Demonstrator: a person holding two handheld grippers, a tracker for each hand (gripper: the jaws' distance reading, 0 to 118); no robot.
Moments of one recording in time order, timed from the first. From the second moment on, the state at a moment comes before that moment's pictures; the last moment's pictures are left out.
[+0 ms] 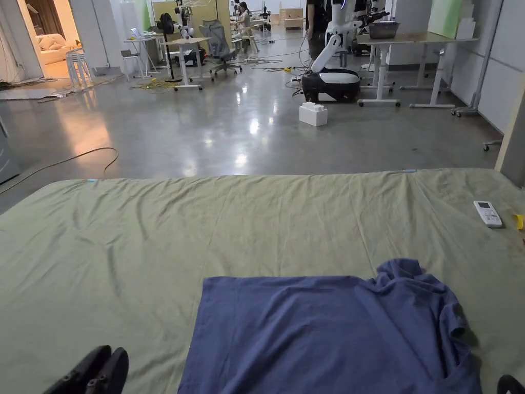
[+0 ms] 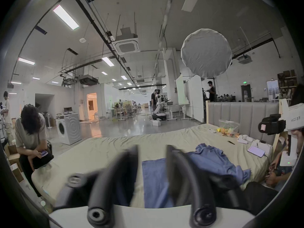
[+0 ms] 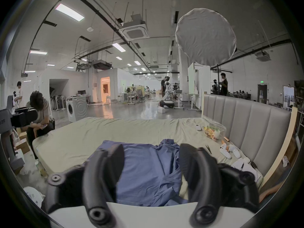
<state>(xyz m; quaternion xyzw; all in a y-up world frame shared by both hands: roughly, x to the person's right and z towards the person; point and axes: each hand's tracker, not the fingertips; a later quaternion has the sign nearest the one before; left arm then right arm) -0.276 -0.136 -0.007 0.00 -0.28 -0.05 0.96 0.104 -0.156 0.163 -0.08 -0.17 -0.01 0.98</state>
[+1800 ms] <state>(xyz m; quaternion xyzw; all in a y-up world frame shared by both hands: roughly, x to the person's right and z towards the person) -0.259 -0.360 -0.148 -0.42 -0.36 -0.18 0.81 0.124 -0.208 0.160 -0.19 -0.21 -0.08 0.96</state>
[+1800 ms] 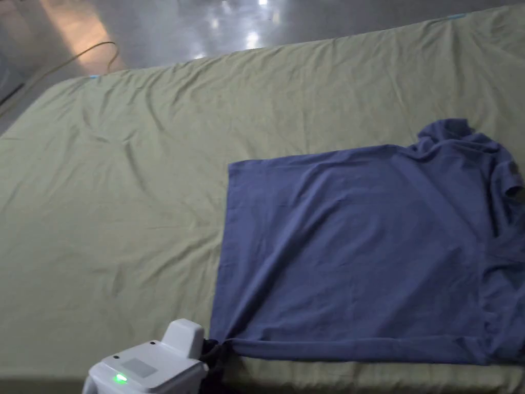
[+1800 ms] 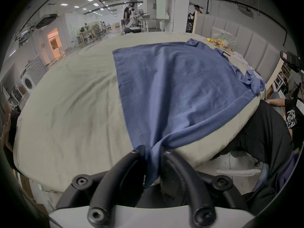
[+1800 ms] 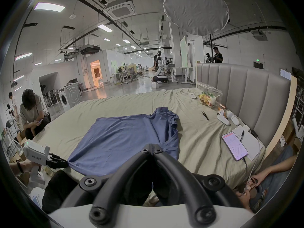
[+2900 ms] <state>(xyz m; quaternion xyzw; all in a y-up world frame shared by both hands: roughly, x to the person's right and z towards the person) -0.233 -0.361 -0.139 -0.43 -0.34 -0.24 0.80 0.250 -0.352 0.108 -0.36 -0.22 -0.34 0.84</state>
